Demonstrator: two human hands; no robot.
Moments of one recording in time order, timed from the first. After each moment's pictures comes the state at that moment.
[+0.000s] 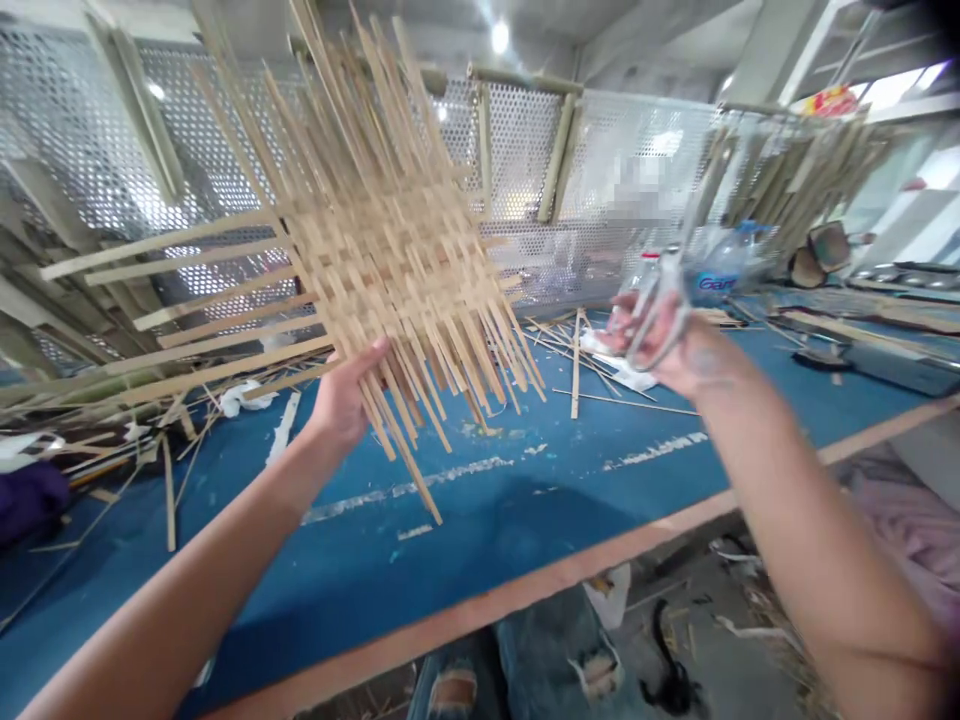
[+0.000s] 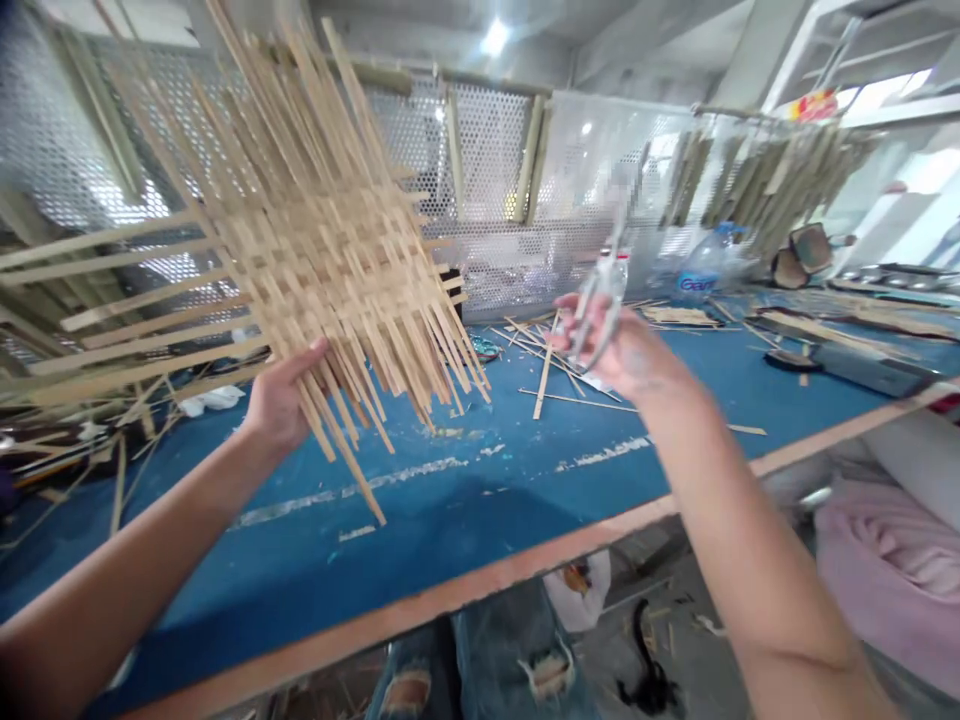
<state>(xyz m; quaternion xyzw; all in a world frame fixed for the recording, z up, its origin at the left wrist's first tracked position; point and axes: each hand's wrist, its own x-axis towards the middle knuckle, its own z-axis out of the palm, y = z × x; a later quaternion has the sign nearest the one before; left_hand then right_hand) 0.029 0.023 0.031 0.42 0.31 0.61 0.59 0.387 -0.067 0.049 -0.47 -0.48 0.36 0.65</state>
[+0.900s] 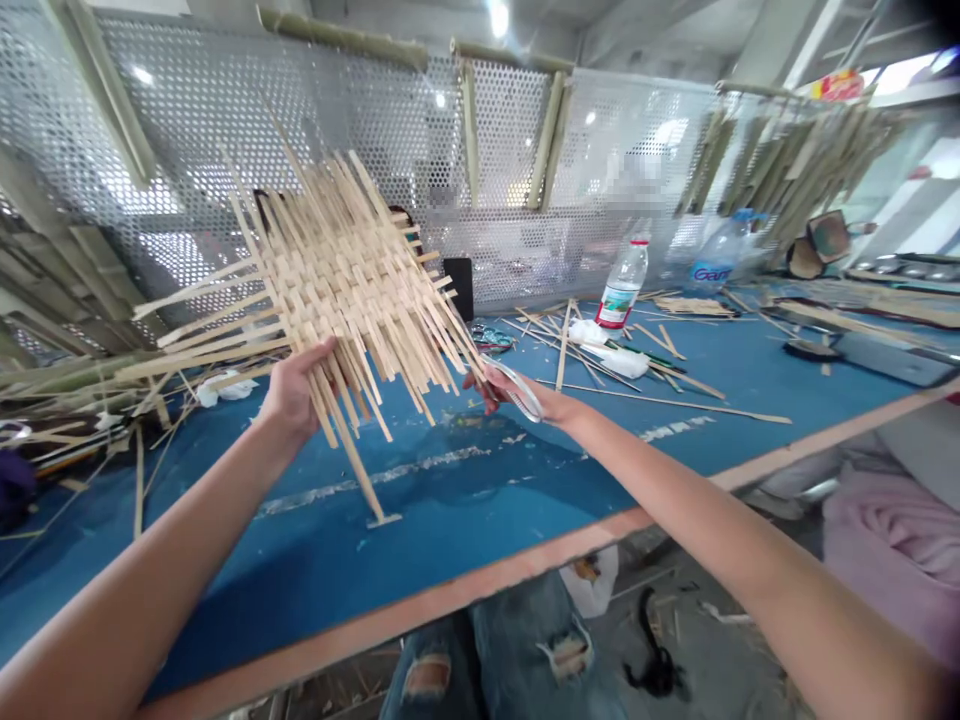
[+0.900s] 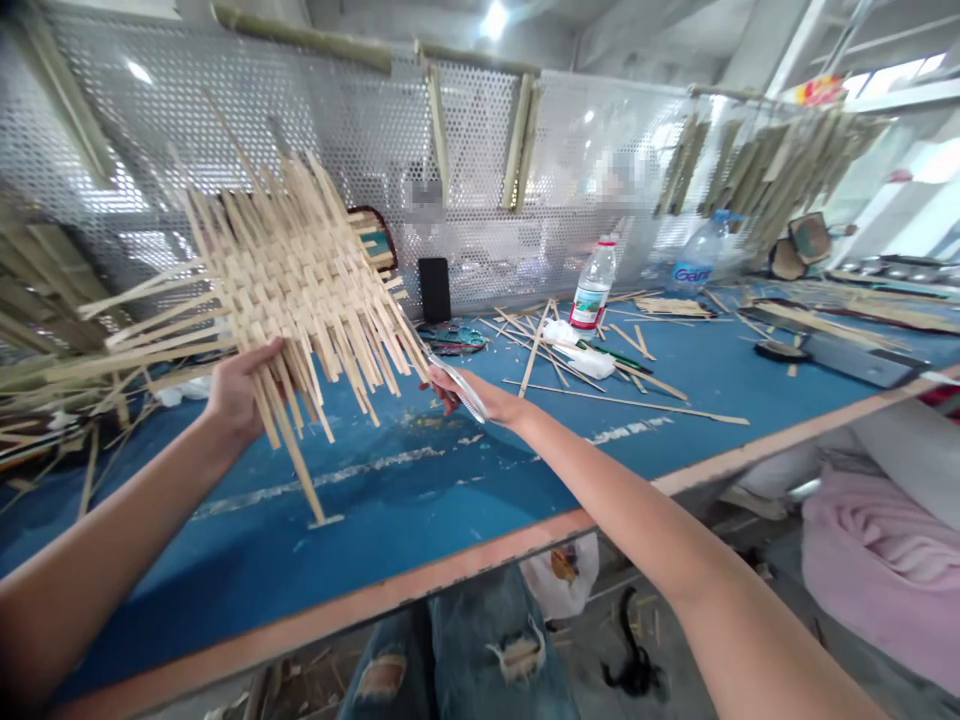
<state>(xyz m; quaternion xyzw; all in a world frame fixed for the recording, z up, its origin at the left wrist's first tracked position) 0.009 0.042 0.020 0.35 0.43 0.58 0.59 0.304 -0.007 -0.044 -0.35 -0.67 0.50 0.42</state>
